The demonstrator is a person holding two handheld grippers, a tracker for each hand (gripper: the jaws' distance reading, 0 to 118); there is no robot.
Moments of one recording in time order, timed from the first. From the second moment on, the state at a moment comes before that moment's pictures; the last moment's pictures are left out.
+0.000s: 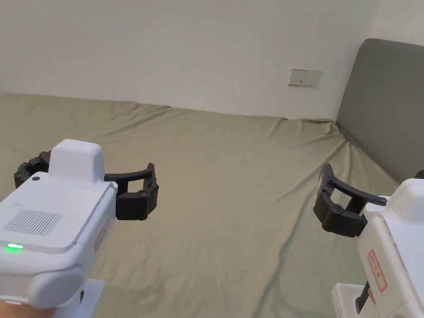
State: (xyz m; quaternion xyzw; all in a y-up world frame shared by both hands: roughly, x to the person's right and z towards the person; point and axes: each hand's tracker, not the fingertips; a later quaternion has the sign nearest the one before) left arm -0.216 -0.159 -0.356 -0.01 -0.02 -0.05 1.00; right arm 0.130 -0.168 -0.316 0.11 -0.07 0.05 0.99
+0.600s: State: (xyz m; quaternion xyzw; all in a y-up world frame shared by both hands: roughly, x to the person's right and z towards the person) left arm -0.224 -0.161 -0.359 -0.01 -0.02 -0.02 1.00; right arm 0.131 -0.176 -0.319 0.05 -0.04 0.00 1.00
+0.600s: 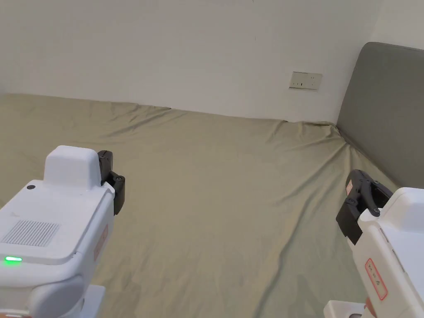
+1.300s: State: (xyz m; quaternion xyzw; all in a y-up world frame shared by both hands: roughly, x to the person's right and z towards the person) left arm -0.322 -0.163 -0.268 -0.01 0.20 -0.04 0.98; right arm -0.004 -0.157 -0.362 0.08 0.15 0.01 0.99
